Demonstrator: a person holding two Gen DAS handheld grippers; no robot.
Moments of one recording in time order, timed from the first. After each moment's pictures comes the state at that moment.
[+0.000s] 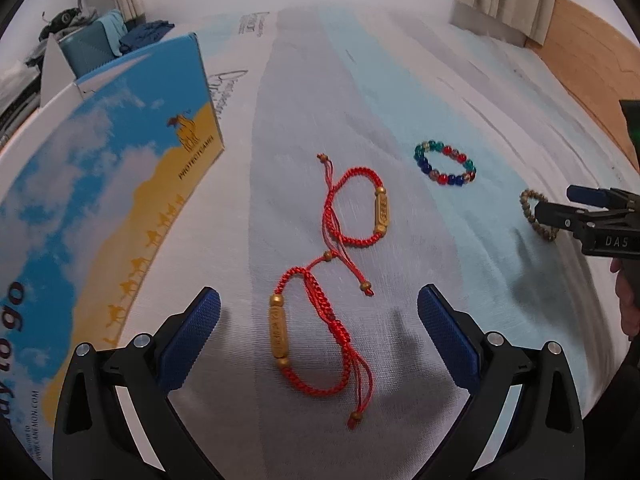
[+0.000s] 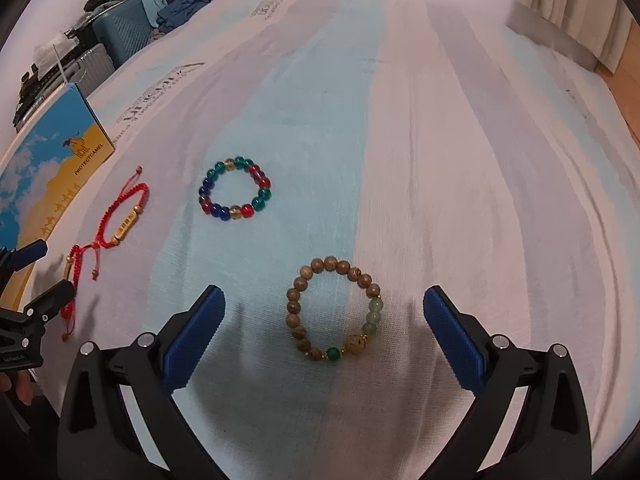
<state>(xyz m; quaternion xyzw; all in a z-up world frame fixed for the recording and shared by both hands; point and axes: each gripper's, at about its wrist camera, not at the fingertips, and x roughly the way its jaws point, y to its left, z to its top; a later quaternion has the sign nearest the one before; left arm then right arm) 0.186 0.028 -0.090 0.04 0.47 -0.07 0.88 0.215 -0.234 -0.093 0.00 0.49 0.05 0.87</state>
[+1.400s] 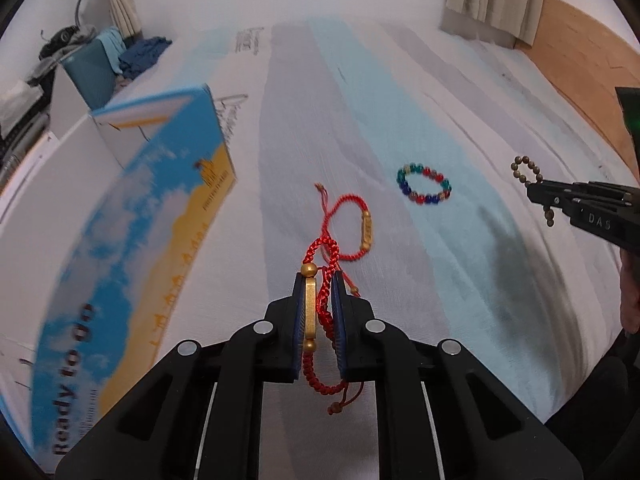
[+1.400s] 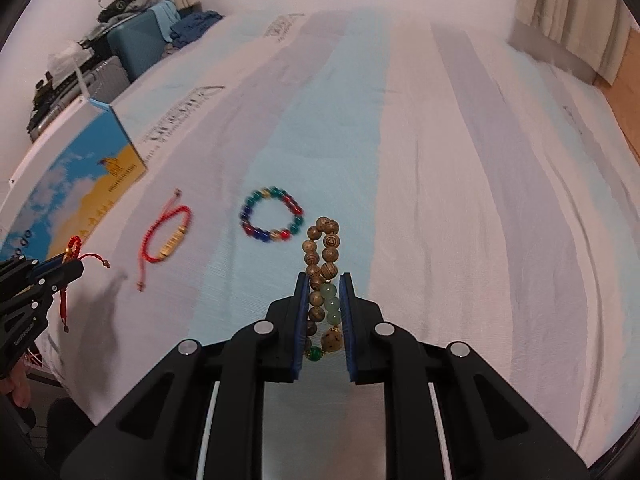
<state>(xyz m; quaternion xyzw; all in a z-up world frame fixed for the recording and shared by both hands) 0.168 0.032 -0.028 0.05 0.46 -0.08 0.88 0.193 -0.211 -0.032 0.00 0.46 0.06 0.89</state>
